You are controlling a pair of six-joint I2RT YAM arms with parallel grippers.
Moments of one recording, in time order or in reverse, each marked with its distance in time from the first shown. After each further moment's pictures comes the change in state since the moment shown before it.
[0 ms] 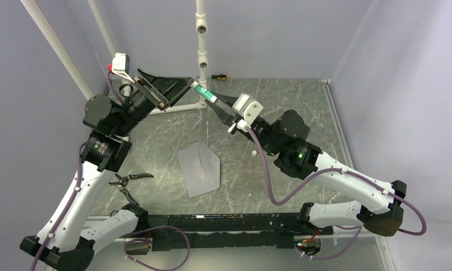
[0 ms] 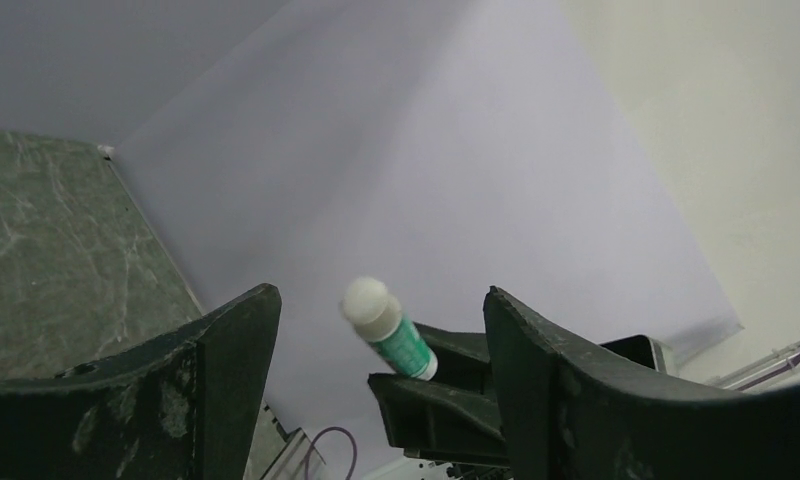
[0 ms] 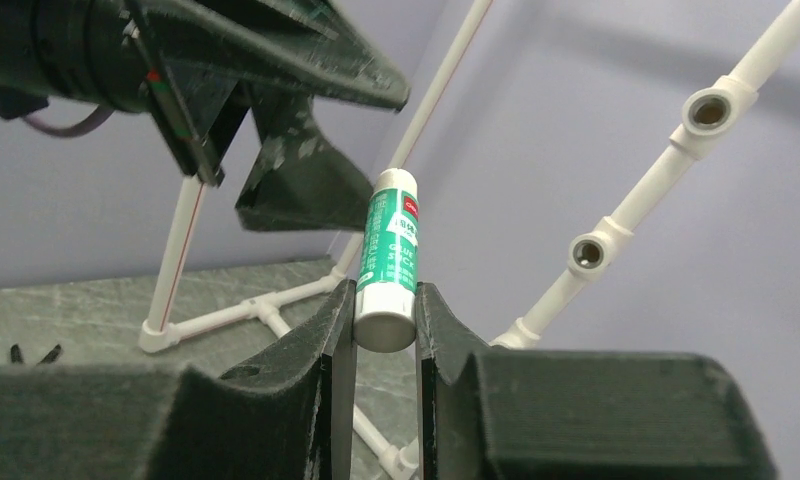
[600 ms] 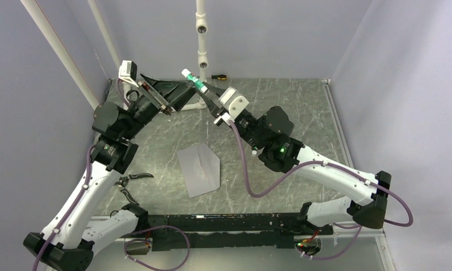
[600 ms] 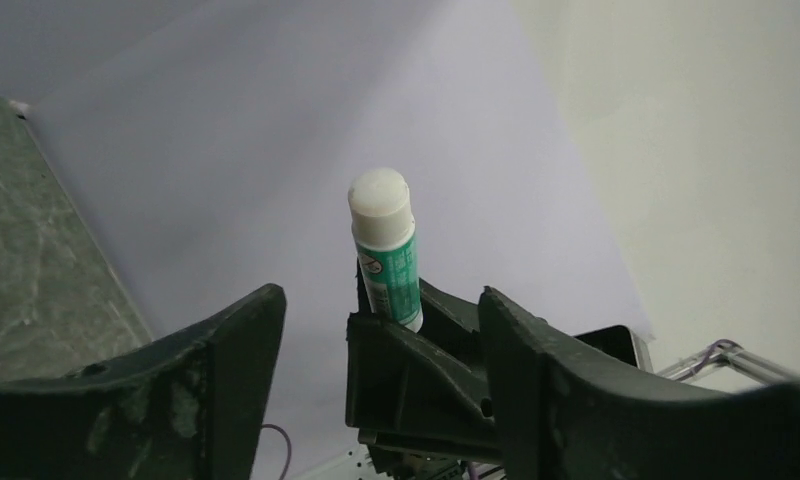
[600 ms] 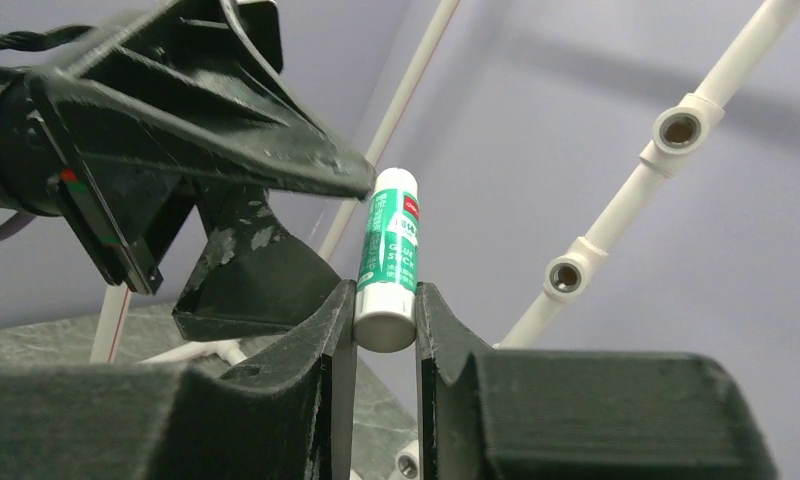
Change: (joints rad) left arm 0.000 0.003 -0.117 0.173 0.023 -0.179; right arm 0.002 0.135 0.049 0.145 0.054 -0.048
